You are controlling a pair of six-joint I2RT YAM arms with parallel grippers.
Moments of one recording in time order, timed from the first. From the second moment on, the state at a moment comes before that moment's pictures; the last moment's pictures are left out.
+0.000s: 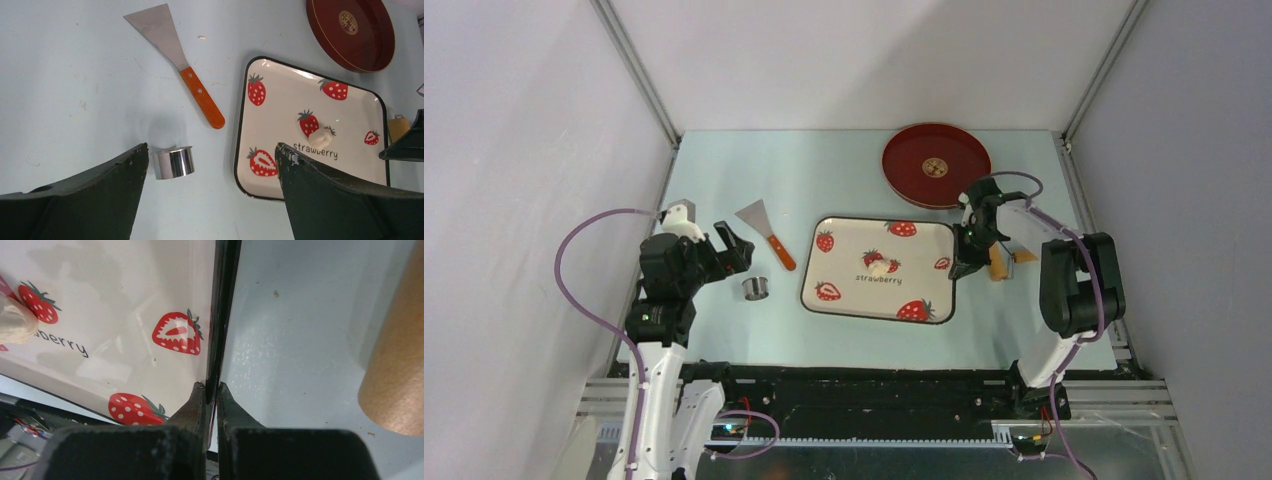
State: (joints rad) left arm 0.06 0.63 0.73 -0.55 0.19 -0.31; right arm 0.19 1.73 1.15 -0.80 -0.25 0.26
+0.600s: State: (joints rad) left arm 0.06 0.63 0.73 -0.55 0.20 -0.31; right arm 0.29 1.87 1.24 -0.79 -0.27 0.20
